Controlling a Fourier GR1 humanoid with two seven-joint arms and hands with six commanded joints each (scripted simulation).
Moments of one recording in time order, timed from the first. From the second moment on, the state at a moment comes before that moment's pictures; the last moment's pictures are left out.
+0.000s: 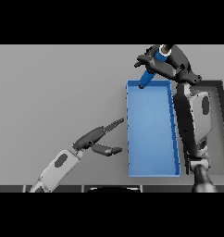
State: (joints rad) left arm -0.28 0.25 -0.59 -1.61 0.04 -0.21 0.10; right arm -0.95 -0.33 -0.07 -1.41 -0.63 0.24 0.48
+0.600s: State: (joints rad) left arm -0.27 0.27 -0.59 -1.62 0.05 -0.23 0.08; right arm -0.57 -0.35 -0.04 -1.37 -0.51 0.09 0.61
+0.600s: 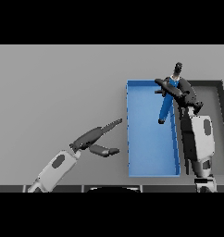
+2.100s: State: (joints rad) left arm -0.25 0.27 -0.60 -1.64 0.03 -0.21 0.12; right arm -0.57 -0.73 0.68 -1.33 -0.76 -0.09 0.58
